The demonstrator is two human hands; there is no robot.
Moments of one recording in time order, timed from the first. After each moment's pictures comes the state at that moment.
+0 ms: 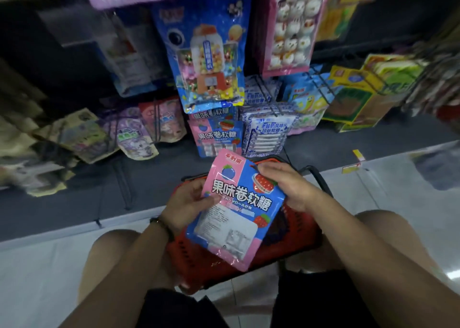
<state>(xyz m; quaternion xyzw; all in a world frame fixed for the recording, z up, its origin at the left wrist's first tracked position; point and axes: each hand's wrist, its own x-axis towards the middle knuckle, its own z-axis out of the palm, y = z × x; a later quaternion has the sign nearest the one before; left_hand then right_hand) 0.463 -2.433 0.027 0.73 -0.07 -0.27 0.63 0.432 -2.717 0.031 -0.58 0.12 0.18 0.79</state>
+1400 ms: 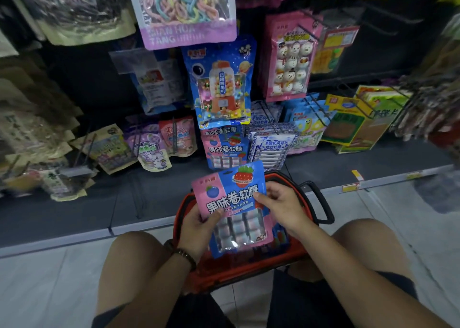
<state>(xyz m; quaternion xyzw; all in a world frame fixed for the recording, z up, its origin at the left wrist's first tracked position) 0.386 -2.438 0.023 0.71 0.04 -0.11 0.70 0.378 -2.677 0.043 -0.72 0.10 -0.01 0.69</state>
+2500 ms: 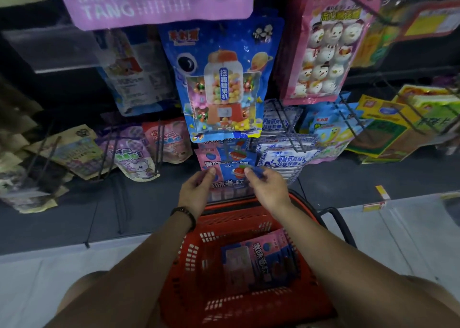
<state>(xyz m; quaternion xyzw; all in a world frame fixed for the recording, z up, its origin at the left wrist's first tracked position) 0.591 -2.485 -0.011 0.74 0.11 -0.12 0.65 0.575 -2.691 -0.030 -0.79 0.21 0.01 0.57</state>
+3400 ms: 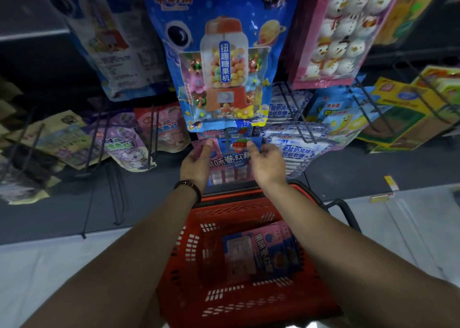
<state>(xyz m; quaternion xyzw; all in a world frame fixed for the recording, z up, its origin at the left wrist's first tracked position) 0.643 -2.505 -0.014 0.73 0.22 -0.12 0.64 0.620 -2.678 -0.022 -0.78 0.28 -0.04 0.56</state>
